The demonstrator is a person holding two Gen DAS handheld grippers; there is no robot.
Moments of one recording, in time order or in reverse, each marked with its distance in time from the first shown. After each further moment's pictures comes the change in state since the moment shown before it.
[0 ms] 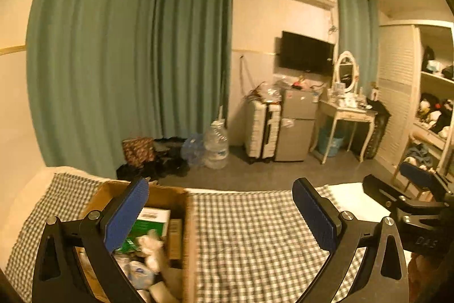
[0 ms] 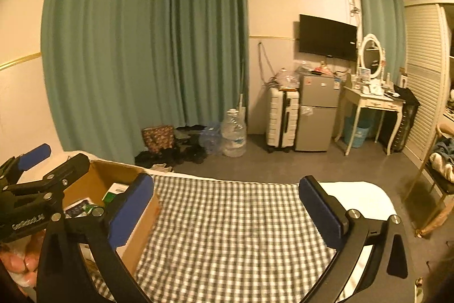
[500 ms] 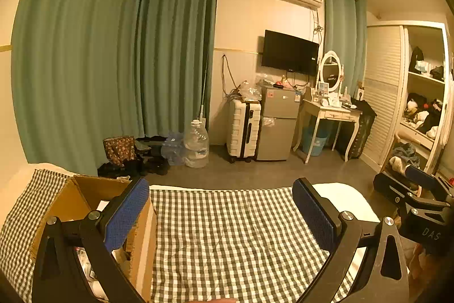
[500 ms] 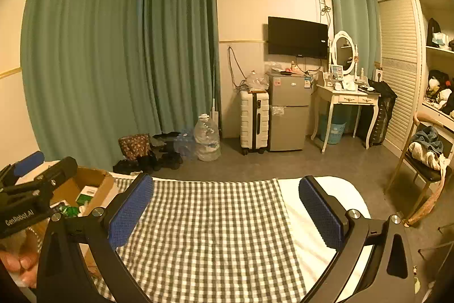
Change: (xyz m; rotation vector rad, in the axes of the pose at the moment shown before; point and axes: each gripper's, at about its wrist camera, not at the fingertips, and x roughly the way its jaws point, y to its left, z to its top) left arm 0.007 -0.064 -0.005 0.001 0.009 -0.057; right arm -0.032 -0.088 -0.009 0.051 -0.024 -0.099
